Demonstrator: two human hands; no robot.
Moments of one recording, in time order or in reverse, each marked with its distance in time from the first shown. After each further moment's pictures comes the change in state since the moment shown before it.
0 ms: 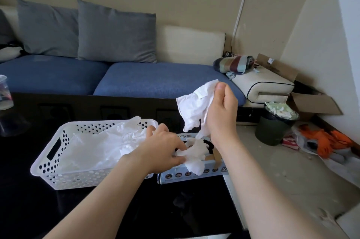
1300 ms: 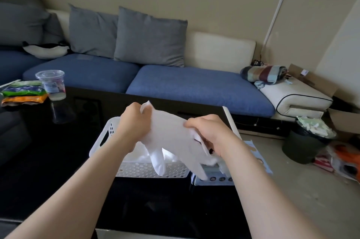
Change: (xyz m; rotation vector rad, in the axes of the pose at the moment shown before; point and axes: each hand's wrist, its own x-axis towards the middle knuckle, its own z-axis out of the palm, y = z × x) left_hand -0.062 -0.094 -0.070 -0.757 0.550 -0.810; right_hand -0.032 -0.010 0.074 -0.226 -0.706 0.634
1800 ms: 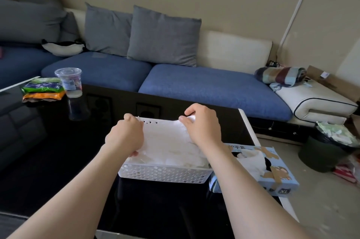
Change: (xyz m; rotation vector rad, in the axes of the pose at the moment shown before) left_hand 0.026 -0.055 -0.038 0.602 -0.016 -0.119; right_hand 0.049 -0.002 0.074 -0.498 0.390 -0.509
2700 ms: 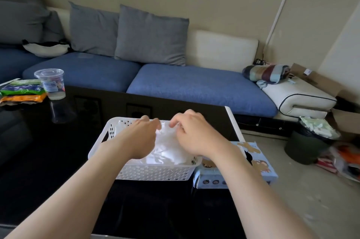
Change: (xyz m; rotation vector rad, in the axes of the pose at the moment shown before) left_hand -0.017 0.038 0.017 0.256 -0.181 0.606; right_hand -0.030 -0.010 -0.067 -0.216 -0.488 -0.126
